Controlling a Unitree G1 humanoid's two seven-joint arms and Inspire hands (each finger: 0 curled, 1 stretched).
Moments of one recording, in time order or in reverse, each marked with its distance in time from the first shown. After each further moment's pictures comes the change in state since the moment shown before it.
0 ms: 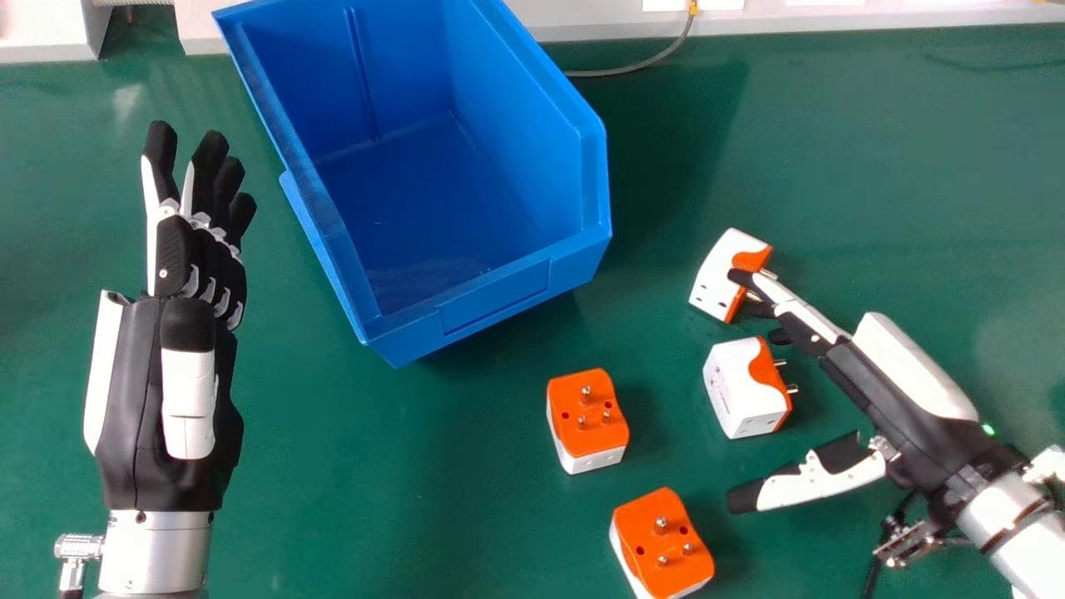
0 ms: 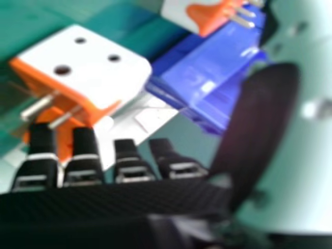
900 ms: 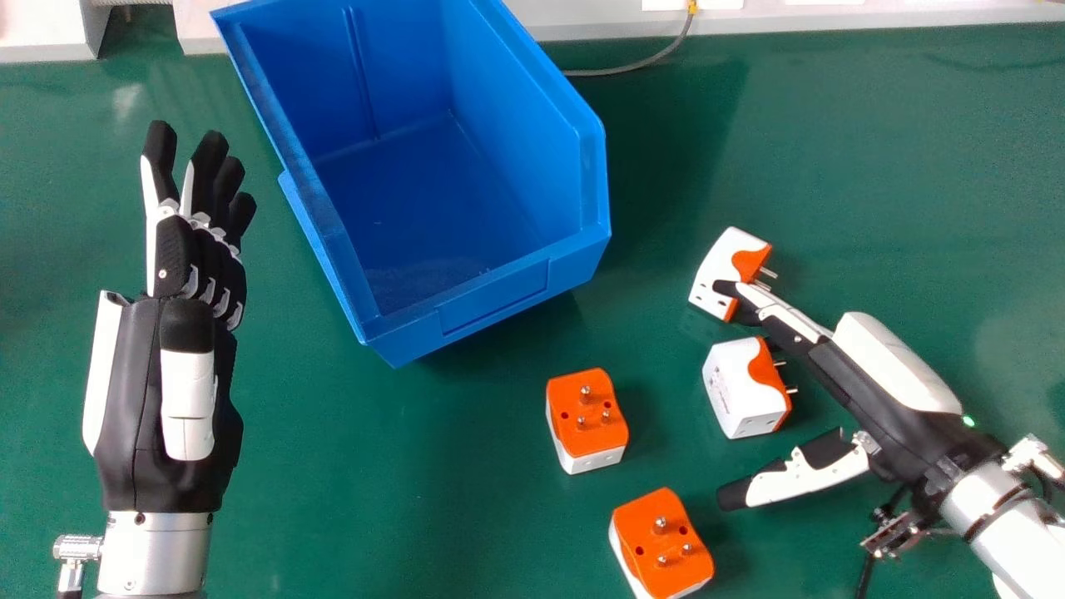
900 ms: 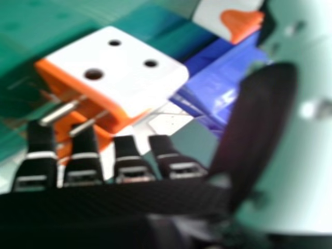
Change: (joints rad) left arm 0.004 0.000 0.001 -0.006 -0.002 0.000 -0.001; right arm -0.066 0.000 0.076 0.065 -0.052 0.052 -0.090
